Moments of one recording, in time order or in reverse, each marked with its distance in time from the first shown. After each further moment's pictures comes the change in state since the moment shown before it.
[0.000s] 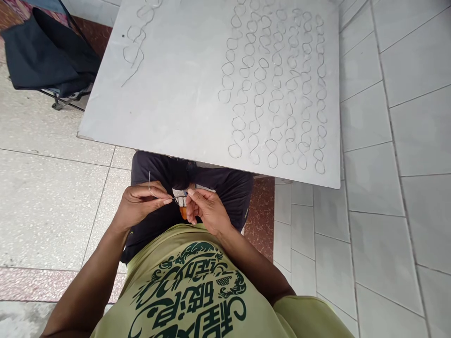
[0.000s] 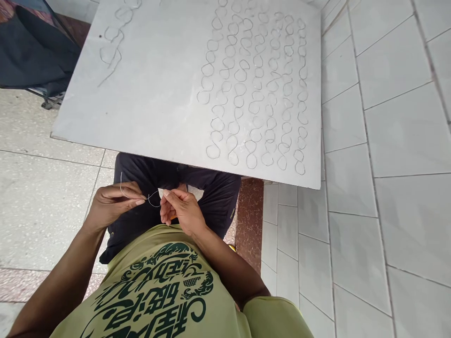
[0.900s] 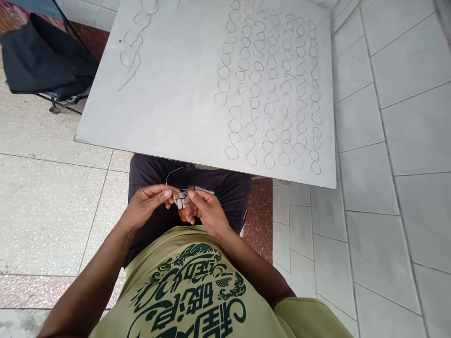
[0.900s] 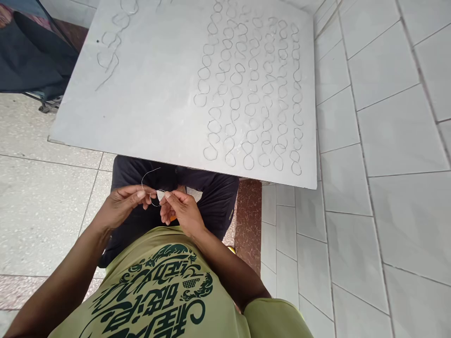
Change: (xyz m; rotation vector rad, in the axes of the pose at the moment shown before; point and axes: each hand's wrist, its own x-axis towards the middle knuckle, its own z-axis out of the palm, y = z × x) left_hand 0.003 -0.010 0.018 -0.214 0.037 -0.395; right_hand 0.003 0.009 -0.008 -0.058 0.008 -0.074
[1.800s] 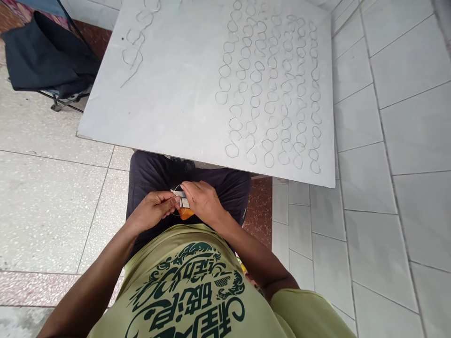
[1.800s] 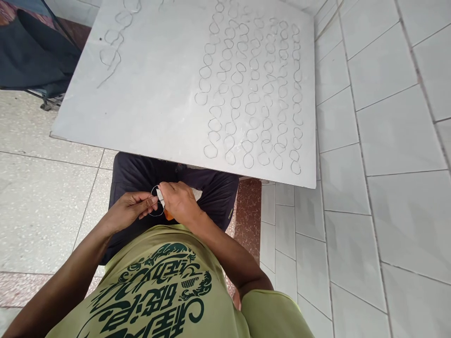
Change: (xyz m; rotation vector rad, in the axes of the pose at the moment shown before) left_hand -0.010 -0.006 0.012 0.306 -0.105 -0.205; right_hand 0.023 -0.014 -0.011 -1.560 -0.054 -0.660
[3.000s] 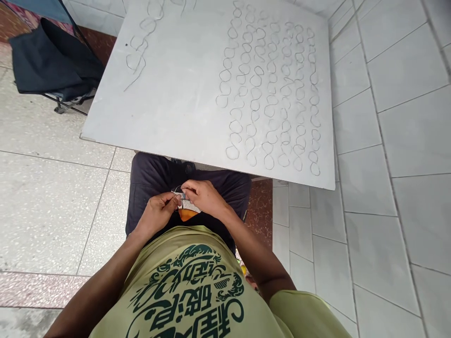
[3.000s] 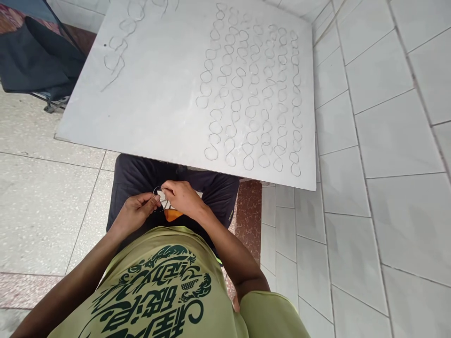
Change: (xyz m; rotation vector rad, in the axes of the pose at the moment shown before) left_hand 0.000 -0.005 0.020 0.139 0.258 0.085; right_hand 0.016 0.016 -0.005 0.461 -0.142 0.169
